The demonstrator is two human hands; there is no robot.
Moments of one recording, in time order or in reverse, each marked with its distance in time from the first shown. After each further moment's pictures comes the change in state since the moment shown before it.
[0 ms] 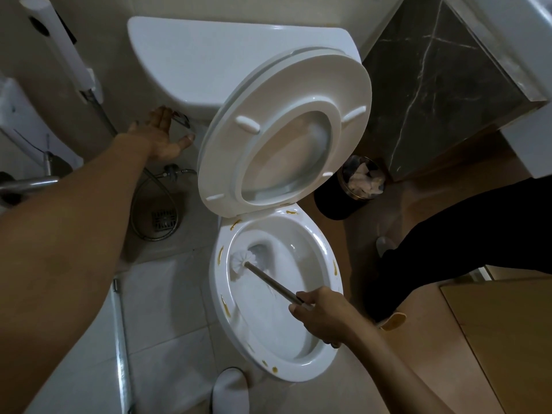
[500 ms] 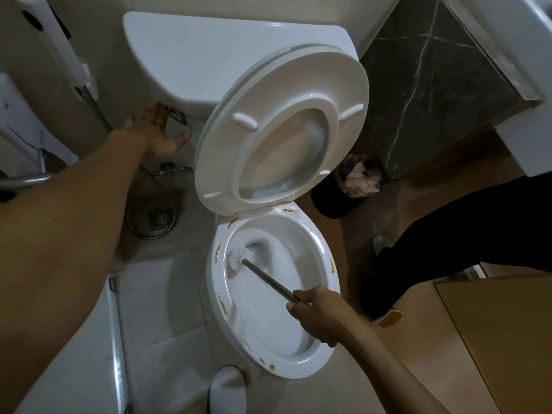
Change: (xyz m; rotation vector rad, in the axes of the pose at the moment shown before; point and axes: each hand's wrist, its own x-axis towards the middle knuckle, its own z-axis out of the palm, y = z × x) left_hand -0.003 0.001 -0.002 0.004 0.006 0.005; right_hand -0.001 0.001 0.002 0.001 0.001 -0.001
